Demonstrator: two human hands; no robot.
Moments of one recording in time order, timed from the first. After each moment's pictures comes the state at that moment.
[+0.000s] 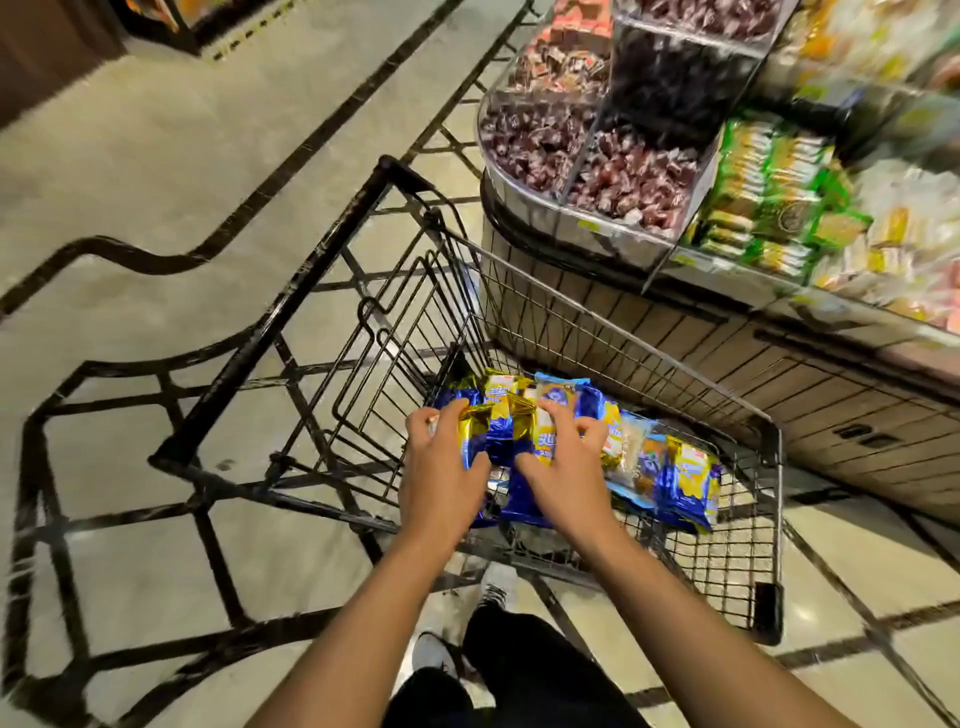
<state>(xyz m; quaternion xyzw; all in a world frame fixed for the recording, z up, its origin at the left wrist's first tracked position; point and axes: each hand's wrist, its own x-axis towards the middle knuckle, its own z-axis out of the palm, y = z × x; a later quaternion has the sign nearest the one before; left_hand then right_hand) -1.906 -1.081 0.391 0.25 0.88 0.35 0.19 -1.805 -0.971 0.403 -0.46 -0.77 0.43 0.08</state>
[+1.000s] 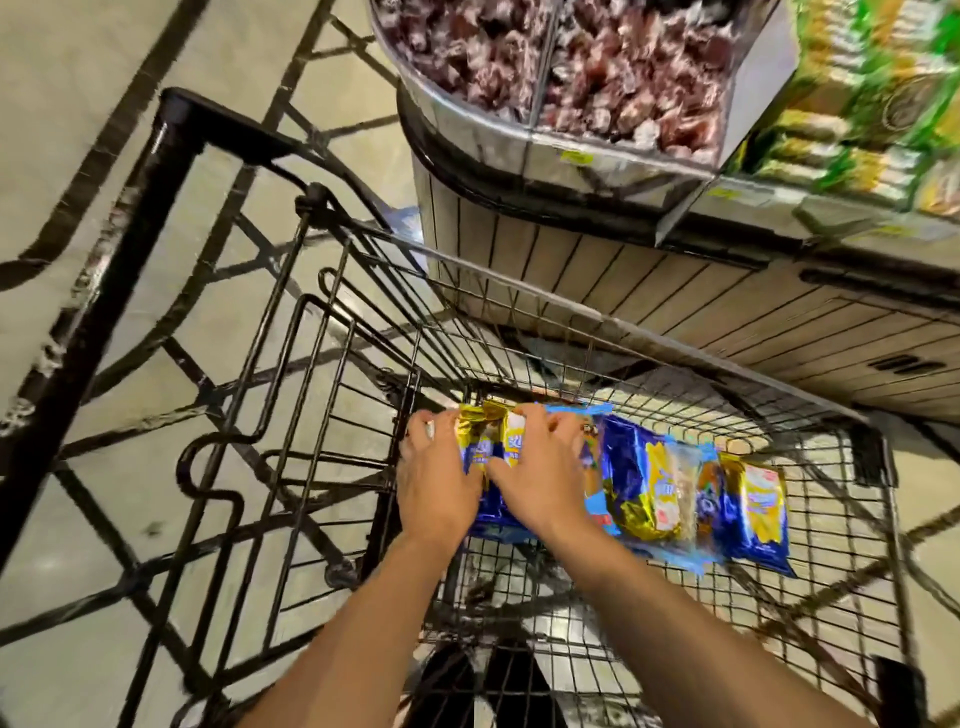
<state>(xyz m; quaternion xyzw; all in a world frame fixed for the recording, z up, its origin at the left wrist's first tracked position) -2.030 -0.936 0.201 0.32 0.90 0.18 0.26 -1.939 -0.858 0.229 -0.57 -0.75 0.33 -0.04</state>
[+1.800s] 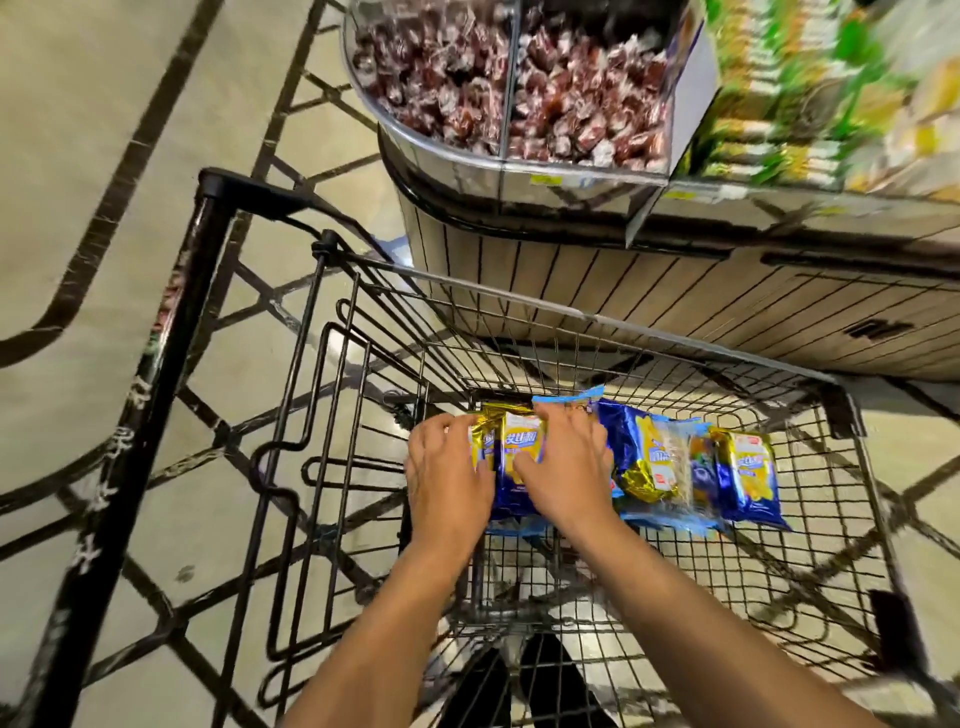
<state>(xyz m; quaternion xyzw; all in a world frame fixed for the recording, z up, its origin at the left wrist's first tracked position) -2.030 -0.955 0.257 0.39 0.87 0.23 0.22 -1.925 -0.878 0.275 -0.59 -0.76 0.28 0.00</state>
